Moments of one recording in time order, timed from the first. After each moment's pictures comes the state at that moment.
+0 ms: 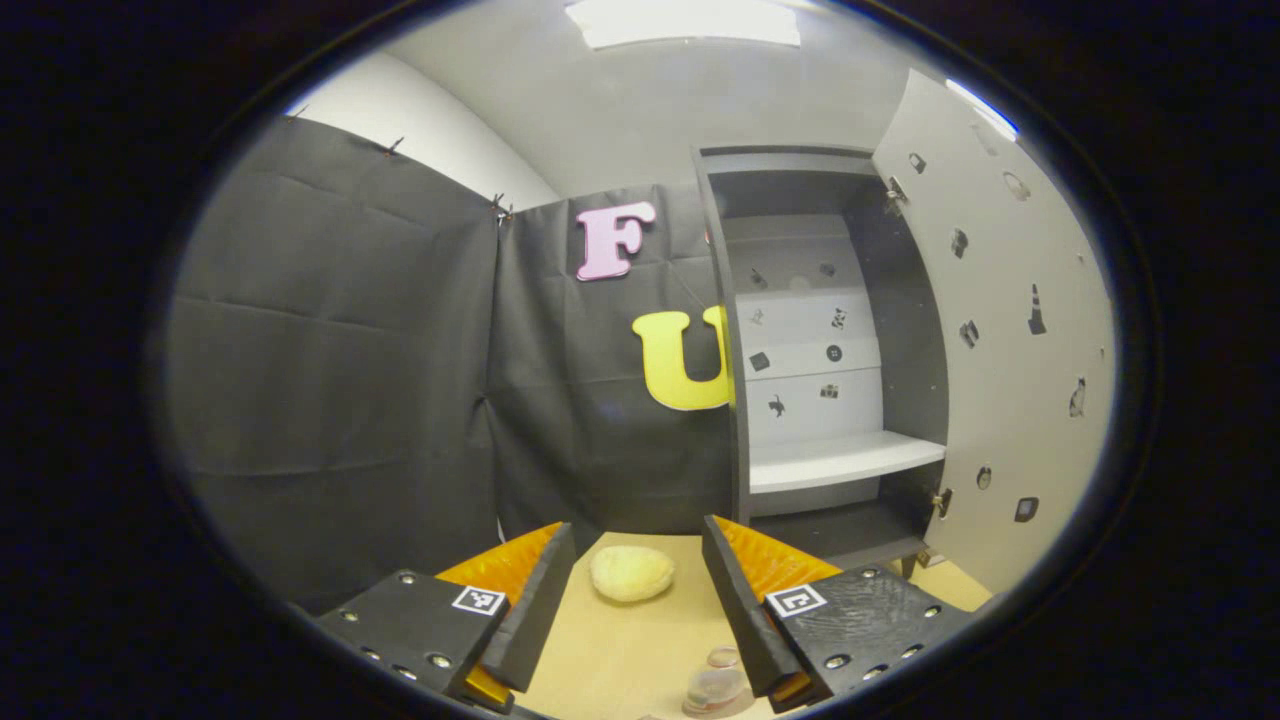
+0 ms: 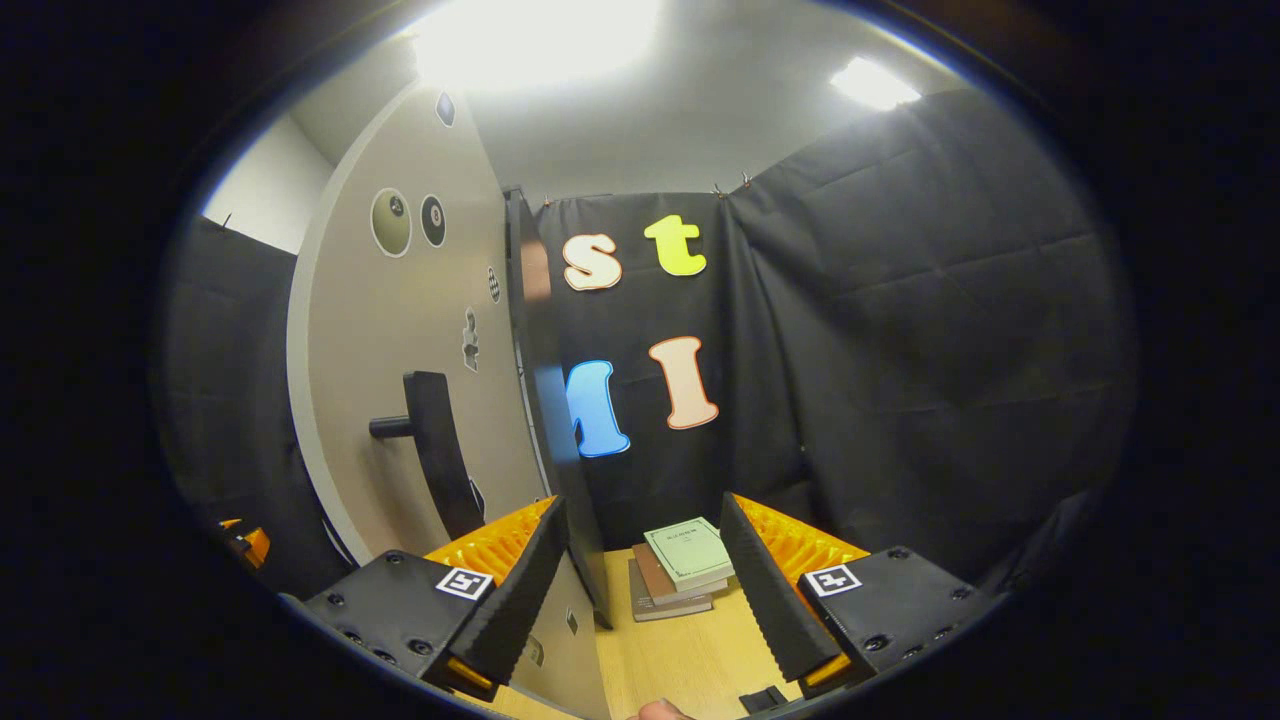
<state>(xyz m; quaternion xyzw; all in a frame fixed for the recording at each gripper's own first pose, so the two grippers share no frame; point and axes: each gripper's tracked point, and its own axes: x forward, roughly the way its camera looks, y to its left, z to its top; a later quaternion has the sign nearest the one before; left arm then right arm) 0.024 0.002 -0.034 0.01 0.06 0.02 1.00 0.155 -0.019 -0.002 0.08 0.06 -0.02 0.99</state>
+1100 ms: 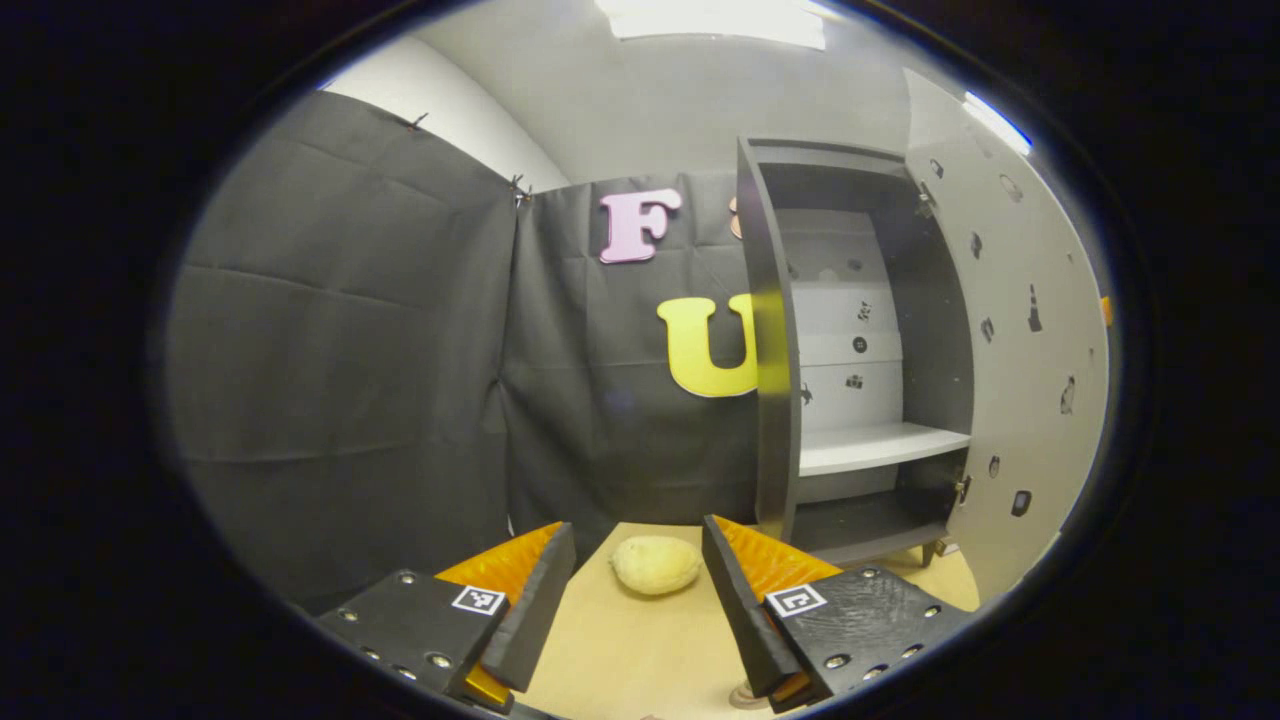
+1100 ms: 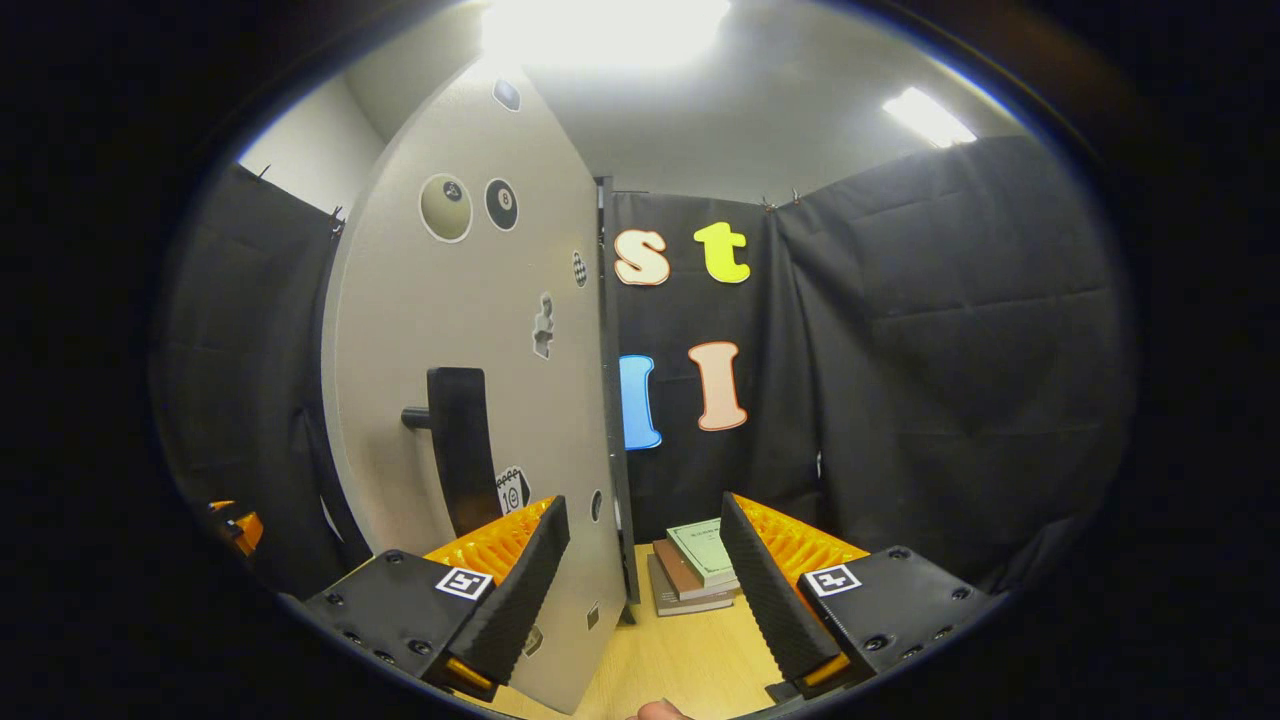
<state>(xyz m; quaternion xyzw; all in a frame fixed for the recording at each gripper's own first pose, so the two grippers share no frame) 0.035 0.078 -0.052 -0.01 0.07 0.02 1.00 0.142 0.089 0.007 0.02 0.06 0.01 1.00</state>
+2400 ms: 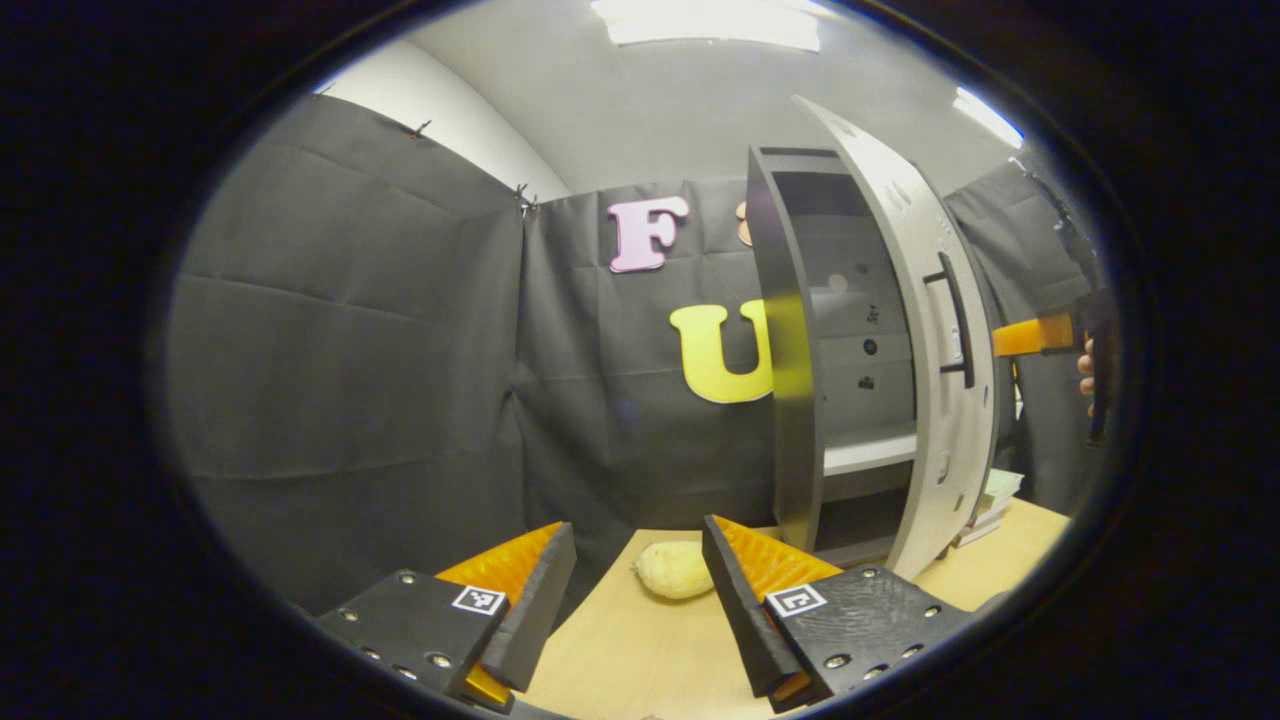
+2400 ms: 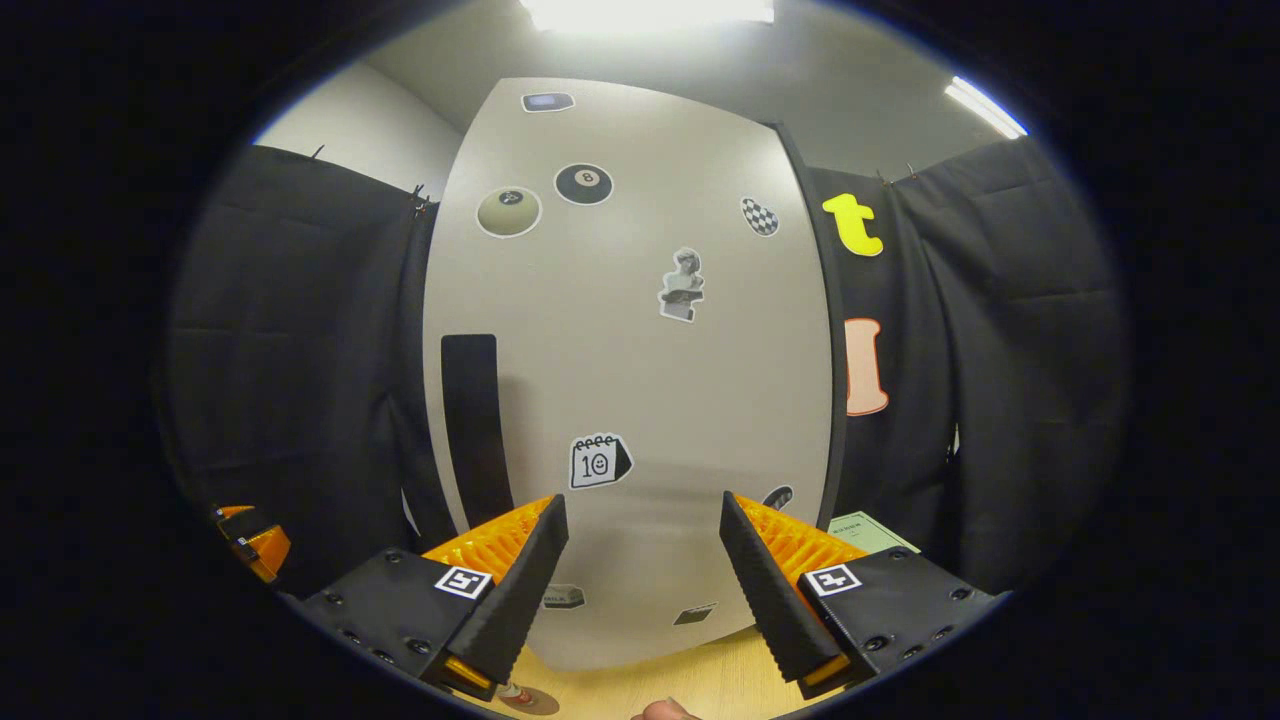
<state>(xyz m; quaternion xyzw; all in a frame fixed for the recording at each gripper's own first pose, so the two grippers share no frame) 0.026 0.107 -0.038 0.01 0.06 0.01 1.00 0.219 0.256 -0.017 0.03 0.08 0.13 0.99</state>
